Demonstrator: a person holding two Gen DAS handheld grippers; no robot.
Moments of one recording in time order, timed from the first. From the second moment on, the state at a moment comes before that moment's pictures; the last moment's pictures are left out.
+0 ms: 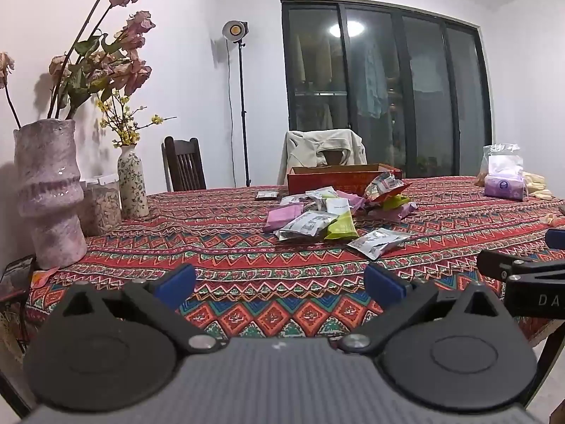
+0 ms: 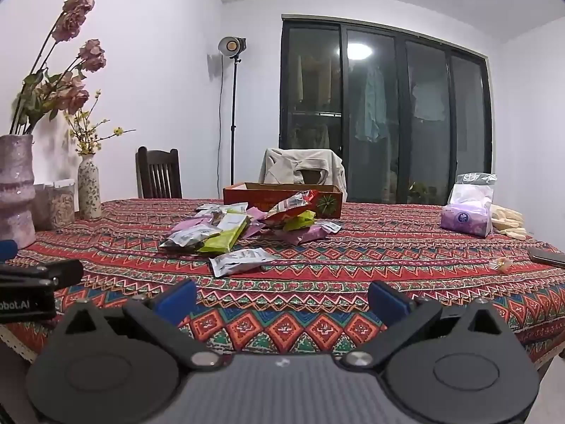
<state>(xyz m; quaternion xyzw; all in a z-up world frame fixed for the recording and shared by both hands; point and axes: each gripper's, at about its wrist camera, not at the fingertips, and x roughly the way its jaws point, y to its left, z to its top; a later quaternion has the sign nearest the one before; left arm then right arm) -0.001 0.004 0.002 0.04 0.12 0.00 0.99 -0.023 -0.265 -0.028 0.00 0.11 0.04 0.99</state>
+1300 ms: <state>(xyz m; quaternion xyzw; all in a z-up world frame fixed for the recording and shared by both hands) 0.001 0.000 0.004 0.04 0.11 -0.01 0.99 -0.025 -0.267 -0.024 0.00 0.10 0.03 0.99</state>
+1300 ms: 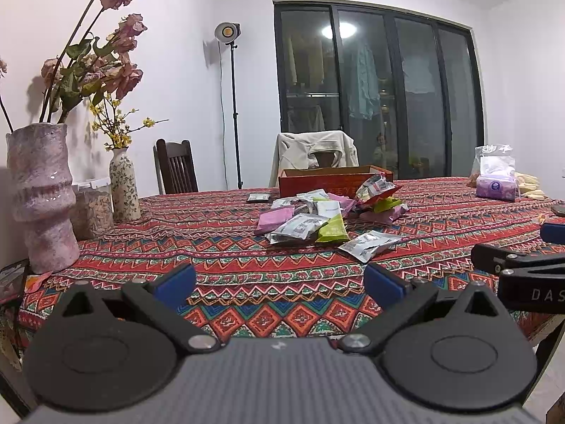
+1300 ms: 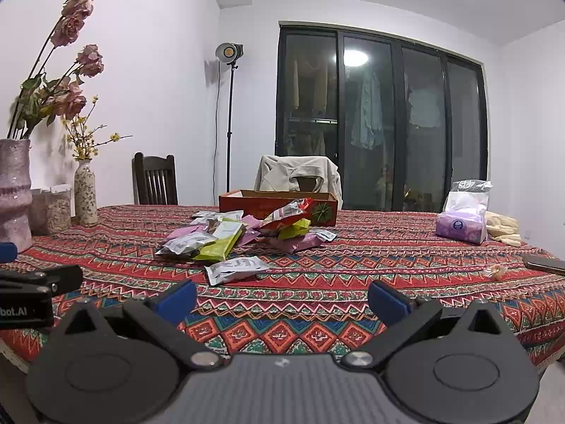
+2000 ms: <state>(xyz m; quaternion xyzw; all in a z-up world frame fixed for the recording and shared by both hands) 0.000 -0.002 0.002 0.04 0.11 -0.01 0.99 -0.024 -0.267 -0.025 0.00 0.10 0.02 0.99</state>
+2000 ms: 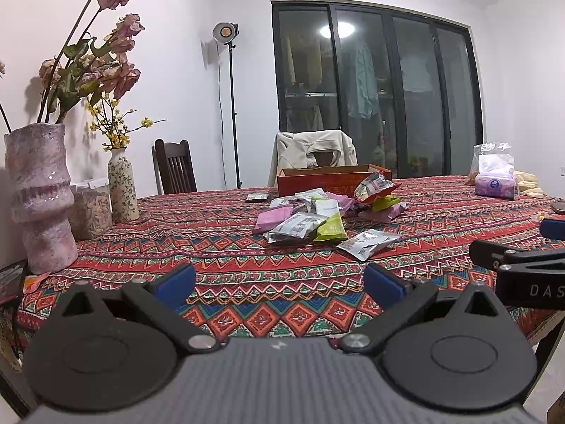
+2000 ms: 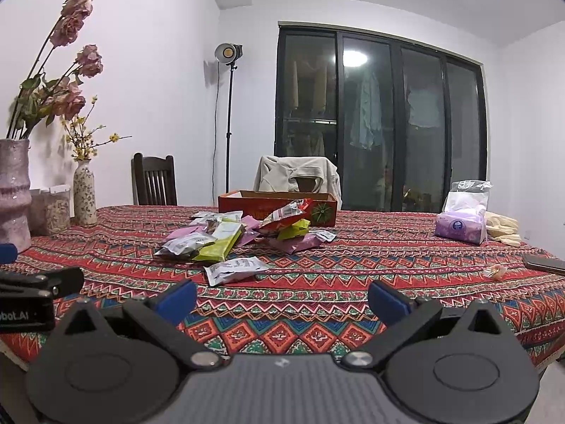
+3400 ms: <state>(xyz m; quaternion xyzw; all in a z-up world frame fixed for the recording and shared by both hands) 0.062 0.001 0.017 0.01 0.15 0.00 0.99 0.024 -0.290 -0.015 0.02 0.11 0.02 0.99</state>
